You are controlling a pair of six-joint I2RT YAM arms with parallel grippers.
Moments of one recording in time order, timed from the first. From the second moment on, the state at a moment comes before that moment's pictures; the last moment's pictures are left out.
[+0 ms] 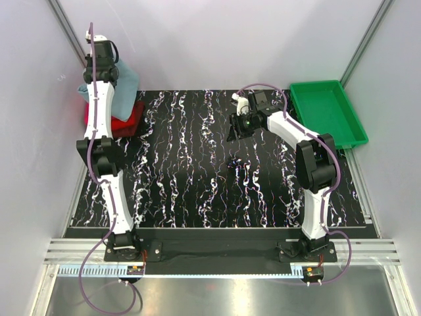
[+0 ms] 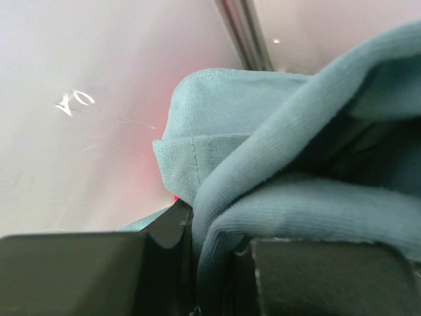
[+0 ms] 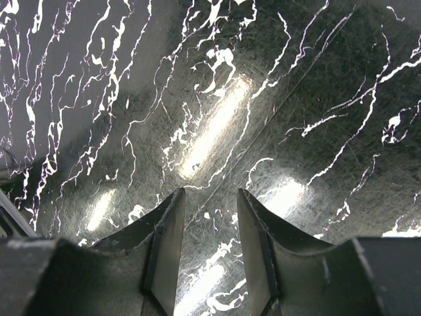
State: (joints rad) left arm 0.11 2.29 2.54 -0.77 -0.54 0.07; right arm 0.36 2.06 1.65 -0.53 -0.51 0.05
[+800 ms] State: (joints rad) left arm 0.22 2.47 2.48 -0.68 -0.65 0.17; right arm 0.37 2.05 1.60 -0.52 -0.51 0.05
